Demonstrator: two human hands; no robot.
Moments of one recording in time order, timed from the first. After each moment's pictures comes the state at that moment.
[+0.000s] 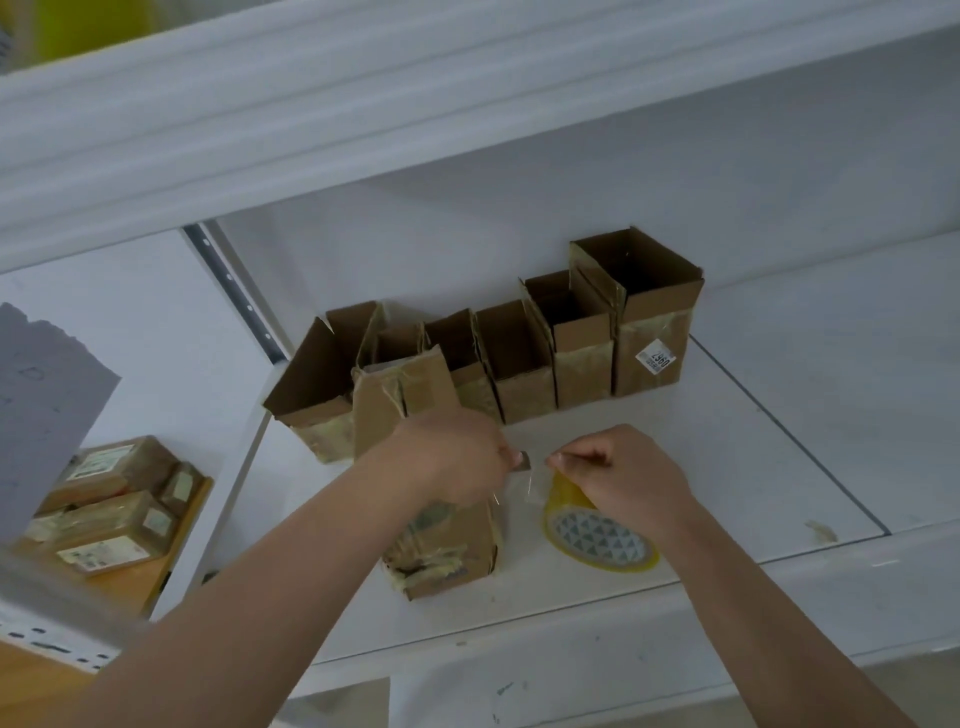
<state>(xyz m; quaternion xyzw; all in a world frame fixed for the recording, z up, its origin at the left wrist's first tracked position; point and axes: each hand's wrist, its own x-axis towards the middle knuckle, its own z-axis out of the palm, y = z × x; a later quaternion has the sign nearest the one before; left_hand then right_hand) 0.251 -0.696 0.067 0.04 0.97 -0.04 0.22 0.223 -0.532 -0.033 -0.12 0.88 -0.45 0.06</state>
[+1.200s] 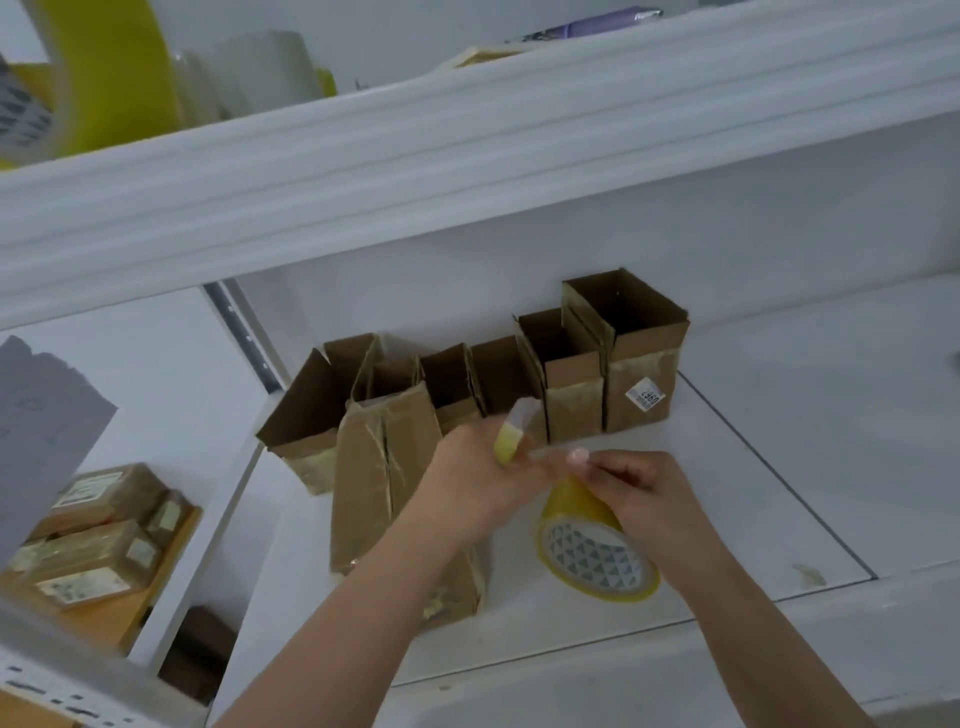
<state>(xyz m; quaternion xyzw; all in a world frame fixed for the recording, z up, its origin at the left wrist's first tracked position) 0.261 -0.676 0.053 -0.03 0.92 0.39 -0.04 0.235 -0.512 -0.008 -0.09 0.76 -0.64 0.03</state>
